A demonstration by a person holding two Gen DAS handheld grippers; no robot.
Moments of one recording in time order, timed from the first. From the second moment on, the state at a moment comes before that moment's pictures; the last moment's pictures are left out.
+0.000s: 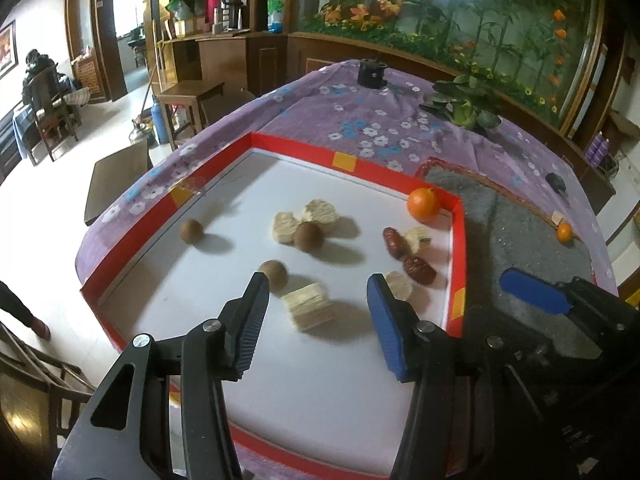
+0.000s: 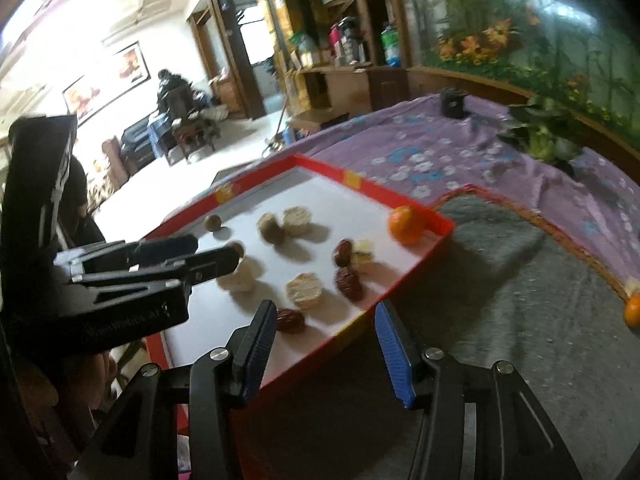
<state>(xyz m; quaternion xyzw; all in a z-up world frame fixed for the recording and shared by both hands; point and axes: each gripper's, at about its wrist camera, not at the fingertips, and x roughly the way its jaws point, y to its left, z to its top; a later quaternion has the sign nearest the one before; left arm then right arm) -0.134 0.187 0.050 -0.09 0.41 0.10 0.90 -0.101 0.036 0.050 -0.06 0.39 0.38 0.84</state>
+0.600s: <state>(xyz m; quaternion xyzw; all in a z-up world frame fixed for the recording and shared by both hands) -0.084 0.089 0.060 -0.06 0.41 0.03 0.91 -0.070 -0.077 0.057 0.01 0.37 0.24 0.90</state>
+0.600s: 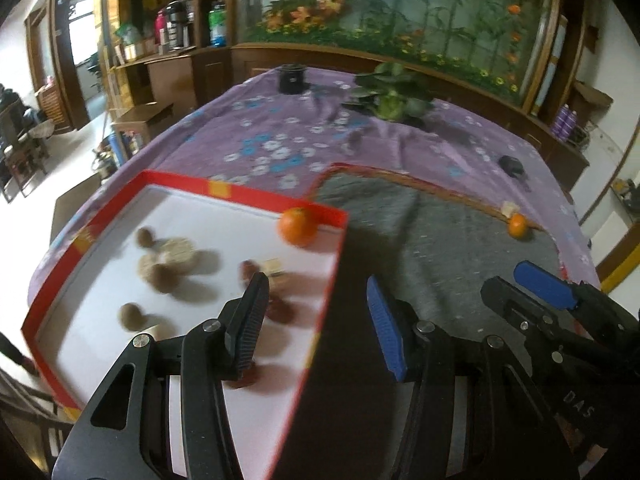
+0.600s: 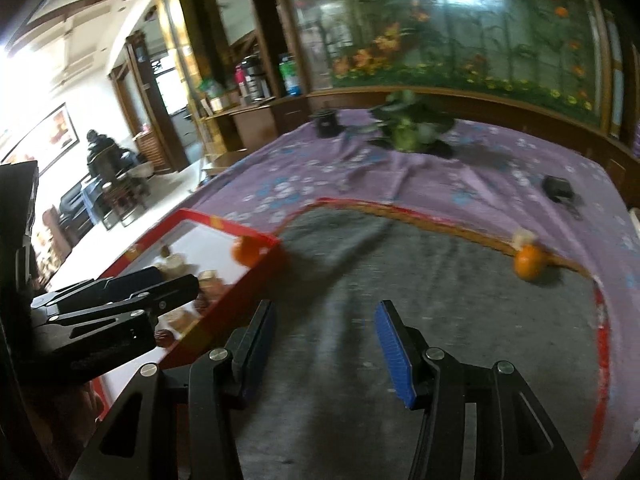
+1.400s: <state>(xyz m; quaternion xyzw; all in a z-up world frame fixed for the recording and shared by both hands) 0.029 -0.041 0.065 -0.04 0.39 -0.06 0.92 -0.019 -0.240 0.106 0.04 0.29 0.07 0.96</state>
